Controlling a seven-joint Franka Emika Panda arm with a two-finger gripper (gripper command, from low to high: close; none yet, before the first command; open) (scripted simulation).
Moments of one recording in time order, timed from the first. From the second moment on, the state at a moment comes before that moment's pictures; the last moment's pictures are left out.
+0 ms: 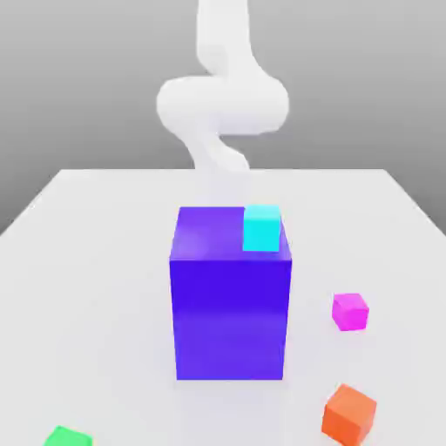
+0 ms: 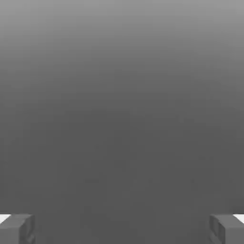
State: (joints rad) arm 0.07 -0.73 0.00 -2.36 0.01 2.36 0.71
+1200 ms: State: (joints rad) arm 0.73 0.25 0.01 -2.88 -0.08 3.13 -0.09
